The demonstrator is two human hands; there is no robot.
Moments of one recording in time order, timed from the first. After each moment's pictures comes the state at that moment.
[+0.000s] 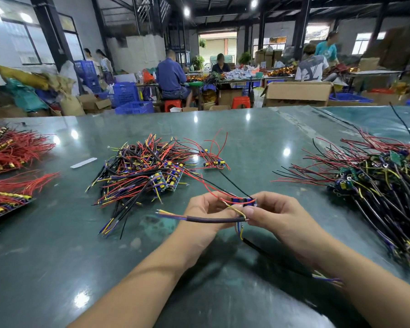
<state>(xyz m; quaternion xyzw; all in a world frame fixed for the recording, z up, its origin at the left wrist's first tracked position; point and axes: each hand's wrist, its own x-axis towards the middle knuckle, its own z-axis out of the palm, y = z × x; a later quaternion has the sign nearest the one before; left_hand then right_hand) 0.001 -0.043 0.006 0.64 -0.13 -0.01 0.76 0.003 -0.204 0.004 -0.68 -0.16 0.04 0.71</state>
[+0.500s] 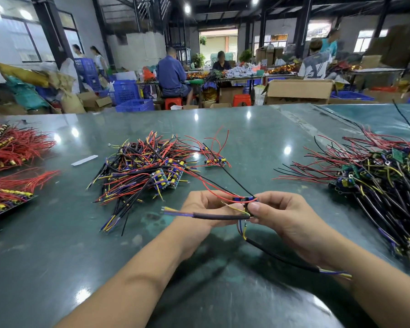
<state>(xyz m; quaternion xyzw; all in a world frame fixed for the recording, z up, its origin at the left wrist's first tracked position) 0.003 -0.034 0.008 0.64 -0.15 -0.06 0.75 0.003 -0.209 0.001 -0.64 -0.14 0.06 0.75</state>
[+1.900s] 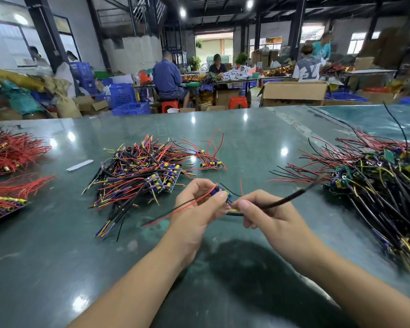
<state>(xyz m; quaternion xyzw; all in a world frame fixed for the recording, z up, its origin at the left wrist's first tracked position) 0.007 -0.040 0.005 0.56 -0.12 0.07 0.81 -0.014 -0.192 0.014 -0.75 -0.18 -0.08 0.63</state>
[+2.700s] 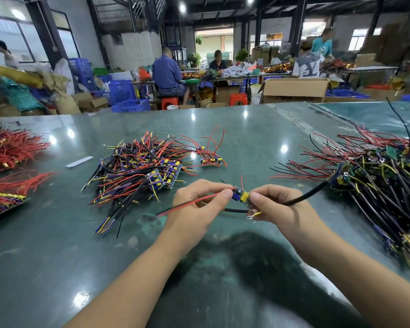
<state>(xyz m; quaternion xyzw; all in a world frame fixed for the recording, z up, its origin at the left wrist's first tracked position) 0.004 -0.030 0.009 0.73 -0.18 0.16 0.64 -0.008 -0.200 0.016 -0.71 -0.10 -0.06 0.69</state>
